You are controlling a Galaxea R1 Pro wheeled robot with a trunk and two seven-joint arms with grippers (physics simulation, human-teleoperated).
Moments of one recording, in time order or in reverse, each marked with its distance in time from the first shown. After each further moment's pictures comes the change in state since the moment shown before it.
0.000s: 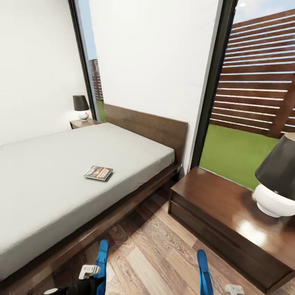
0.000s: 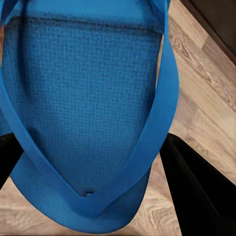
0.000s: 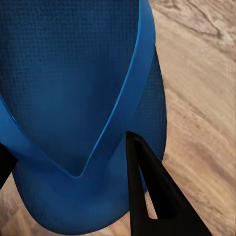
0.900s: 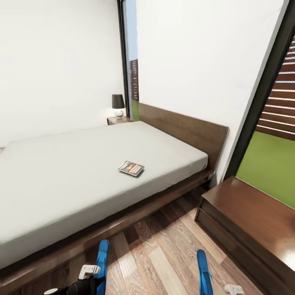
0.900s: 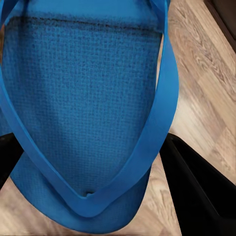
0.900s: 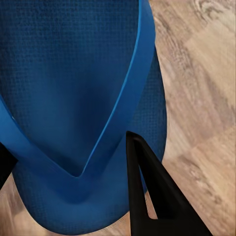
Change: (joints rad) left arm 0.000 0.000 0.002 0.000 0.001 0.000 0.000; right arm 0.000 0.003 0.000 0.000 0.001 0.000 -0.002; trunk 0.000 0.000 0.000
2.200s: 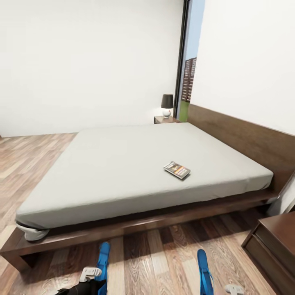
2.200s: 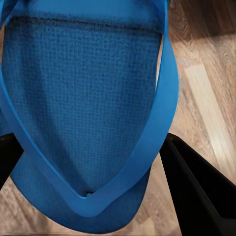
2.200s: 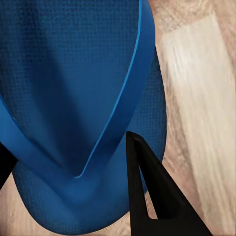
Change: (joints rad) left arm 0.000 -0.006 0.000 0.027 0.002 -0.002 0.000; right arm 0.000 -0.003 -0.003 -0.001 -0.001 0.001 0.001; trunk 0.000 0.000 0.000
